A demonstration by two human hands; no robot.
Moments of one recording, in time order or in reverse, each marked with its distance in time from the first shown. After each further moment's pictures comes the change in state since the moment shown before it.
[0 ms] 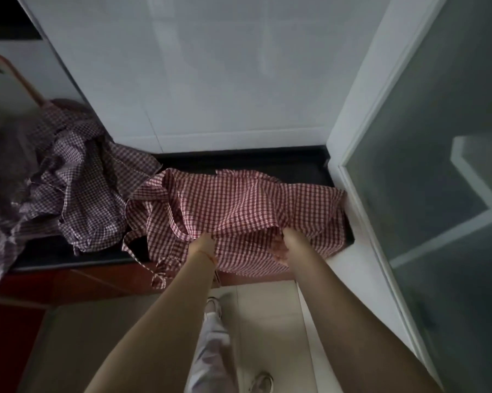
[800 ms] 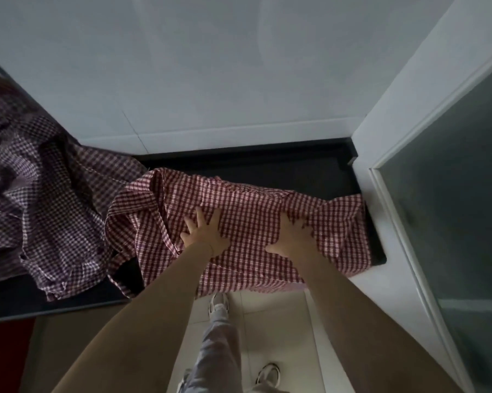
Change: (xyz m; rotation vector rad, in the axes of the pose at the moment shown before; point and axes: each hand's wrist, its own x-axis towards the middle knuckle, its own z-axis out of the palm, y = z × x) left_hand 0.136 0.064 0.033 1.669 -0.155 0.377; right_hand 0.125 -0.039 0.062 -1.530 0.213 -0.223
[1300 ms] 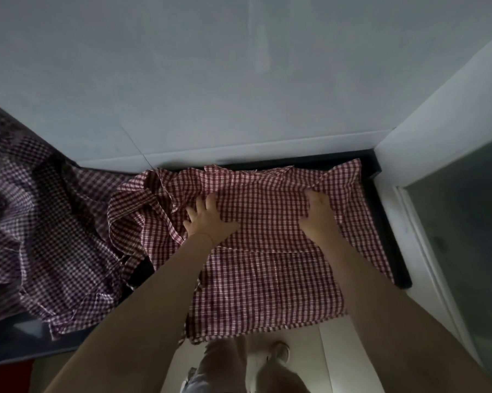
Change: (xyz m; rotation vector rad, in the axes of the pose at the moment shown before) left_hand 0.073 -0.012 -0.067 -0.274 0.156 0.034; right_hand 0.071 -0.015 -0.059 0.386 0.402 -0.172
